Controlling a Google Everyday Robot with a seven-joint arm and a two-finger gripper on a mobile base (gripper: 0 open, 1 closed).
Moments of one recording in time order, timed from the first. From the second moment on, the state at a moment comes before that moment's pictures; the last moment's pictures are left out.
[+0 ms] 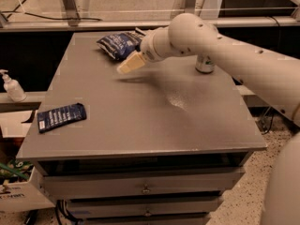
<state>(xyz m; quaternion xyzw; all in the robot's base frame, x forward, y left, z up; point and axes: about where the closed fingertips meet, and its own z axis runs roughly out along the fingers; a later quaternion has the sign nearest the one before) 0.752 0.041 0.856 -0.47 0.73 0.11 0.48</state>
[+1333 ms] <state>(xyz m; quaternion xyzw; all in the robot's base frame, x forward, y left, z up) 0.829 0.083 0.848 -0.41 0.75 0.16 0.50</state>
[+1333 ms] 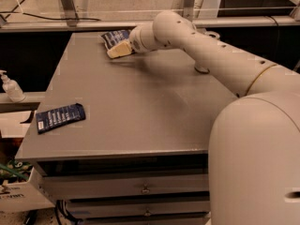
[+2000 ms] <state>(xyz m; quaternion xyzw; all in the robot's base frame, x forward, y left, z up) 0.824 0.075 0.844 -0.40 0.75 0.16 0.50</state>
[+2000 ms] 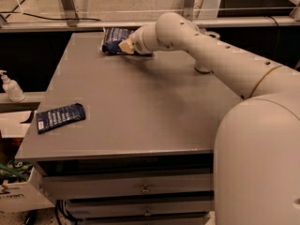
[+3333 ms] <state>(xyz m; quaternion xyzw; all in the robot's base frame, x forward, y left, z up) 0.767 0.062 0.896 -0.40 0.72 0.19 0.53</state>
